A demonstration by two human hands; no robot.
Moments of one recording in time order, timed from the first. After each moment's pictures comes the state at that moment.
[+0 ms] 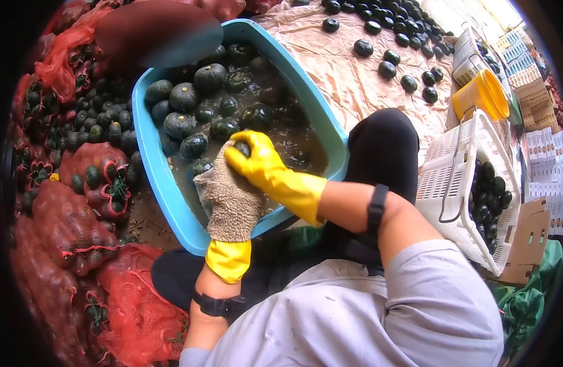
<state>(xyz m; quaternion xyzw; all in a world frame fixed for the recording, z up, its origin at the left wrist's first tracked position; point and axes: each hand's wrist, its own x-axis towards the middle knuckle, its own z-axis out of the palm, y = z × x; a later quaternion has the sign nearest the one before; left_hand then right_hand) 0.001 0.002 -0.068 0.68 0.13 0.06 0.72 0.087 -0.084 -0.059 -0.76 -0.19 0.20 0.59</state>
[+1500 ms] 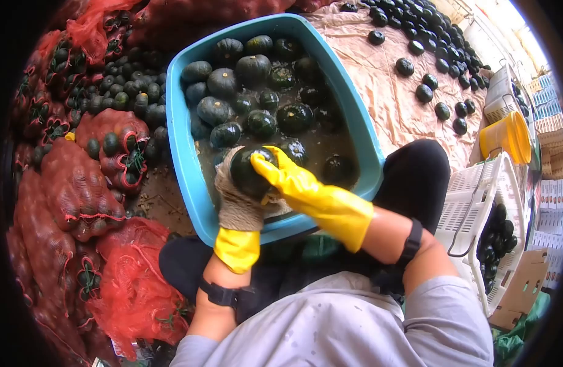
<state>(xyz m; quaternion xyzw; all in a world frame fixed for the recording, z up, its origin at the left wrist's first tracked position) -0.019 0.043 -0.058 0.87 0.14 0.28 0.37 0.064 -0.100 -0.008 -0.67 -0.18 0.42 0.58</state>
